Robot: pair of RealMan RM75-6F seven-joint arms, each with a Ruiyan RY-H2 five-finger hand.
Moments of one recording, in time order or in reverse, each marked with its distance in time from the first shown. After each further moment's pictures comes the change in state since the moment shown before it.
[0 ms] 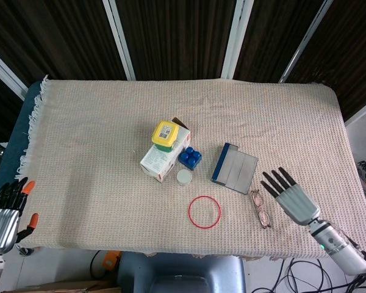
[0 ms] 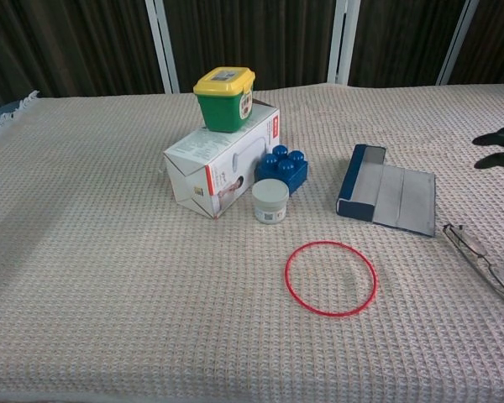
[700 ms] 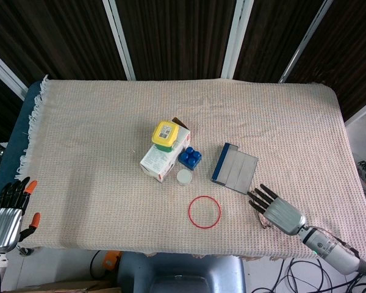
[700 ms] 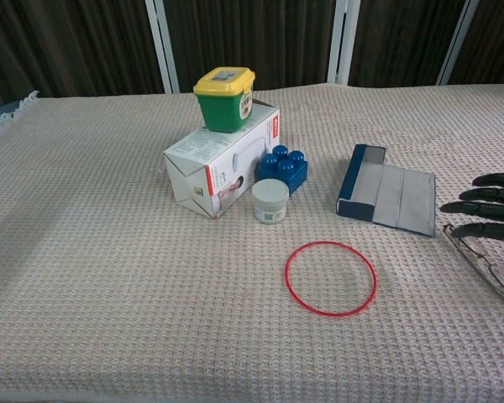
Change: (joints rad) left arm -0.005 -0.010 -0.003 -0.021 -0.019 -0.020 0.048; right arm 0.069 -0.084 -0.111 0.151 -0.117 -0.027 0.034
